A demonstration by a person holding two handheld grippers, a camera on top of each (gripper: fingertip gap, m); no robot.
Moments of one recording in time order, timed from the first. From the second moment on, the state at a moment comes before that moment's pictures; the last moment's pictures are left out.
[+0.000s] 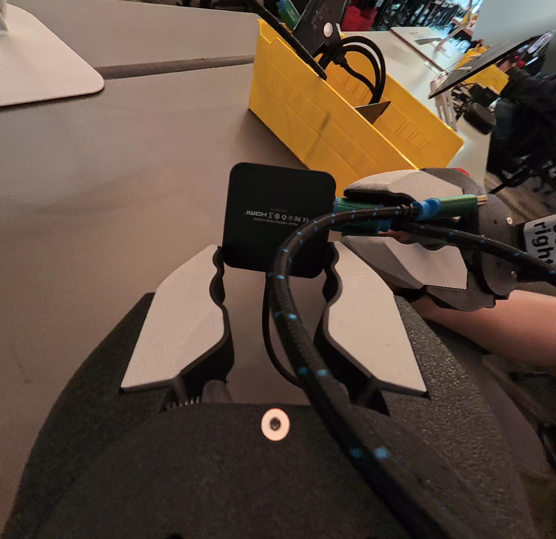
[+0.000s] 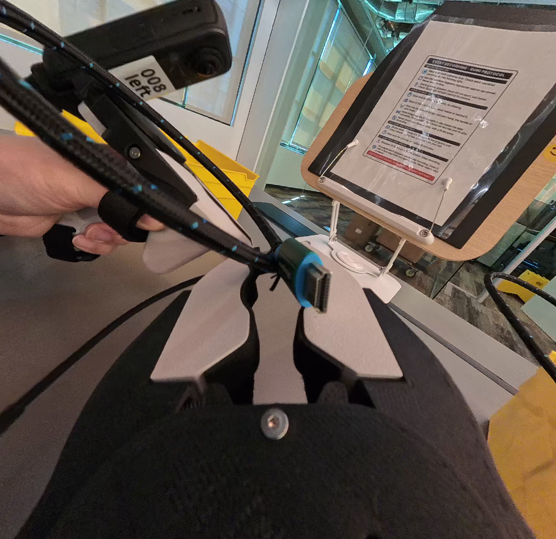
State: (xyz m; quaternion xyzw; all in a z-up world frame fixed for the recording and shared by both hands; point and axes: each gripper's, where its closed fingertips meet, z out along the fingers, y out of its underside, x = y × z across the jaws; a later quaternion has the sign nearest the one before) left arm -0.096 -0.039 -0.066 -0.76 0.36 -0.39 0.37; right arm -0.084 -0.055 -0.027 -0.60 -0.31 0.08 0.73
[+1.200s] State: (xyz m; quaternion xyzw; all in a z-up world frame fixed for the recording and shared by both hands) left arm -0.061 -0.077 -0.043 -0.52 0.53 -0.12 0.65; right arm -0.030 -0.058 0.019 -0.58 -0.05 0.53 0.62
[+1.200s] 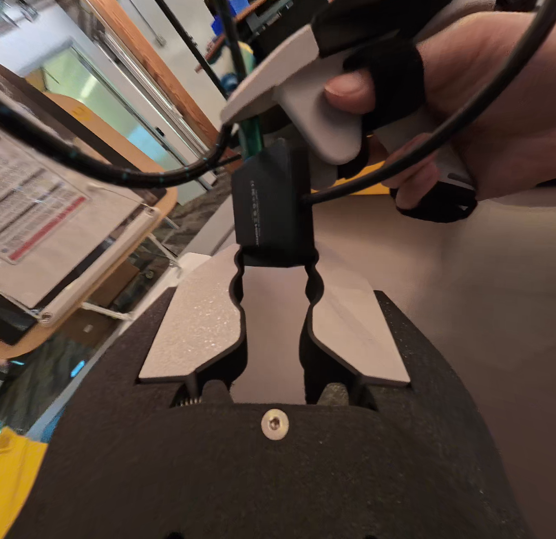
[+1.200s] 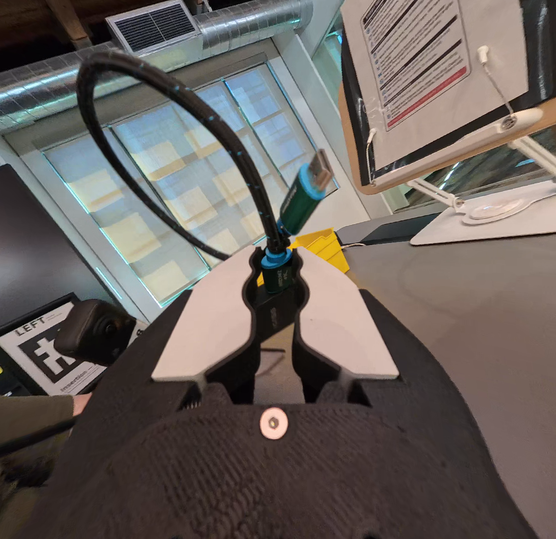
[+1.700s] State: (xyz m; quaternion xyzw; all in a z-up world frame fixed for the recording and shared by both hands) left arm -0.071 -0.064 -0.027 -0.48 0.54 0.01 0.69; right arm -0.046 -0.057 0.003 -0.59 -0.02 0.50 0.63
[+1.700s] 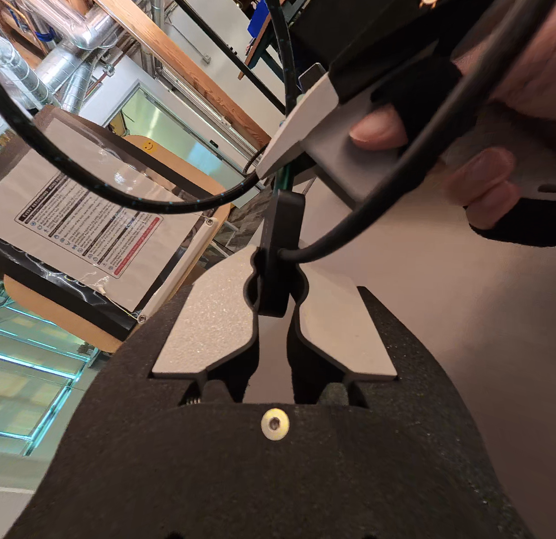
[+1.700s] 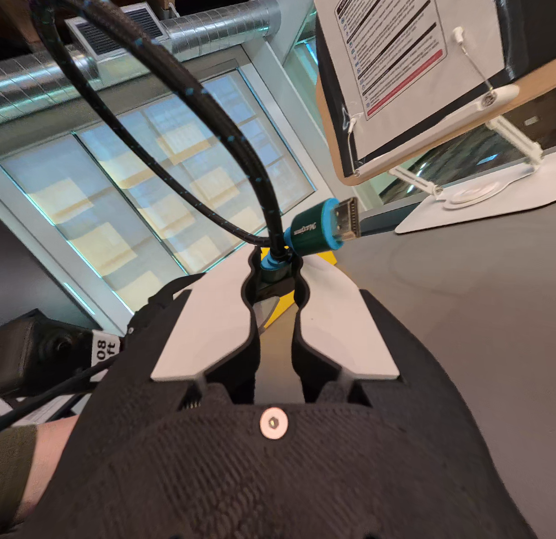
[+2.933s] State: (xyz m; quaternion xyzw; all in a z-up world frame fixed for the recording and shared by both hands) left arm -0.078 -0.073 -0.016 -0.47 0.55 -0.11 0.68; right arm -0.062 -0.078 0.016 -0.64 -0.23 0.37 0.63
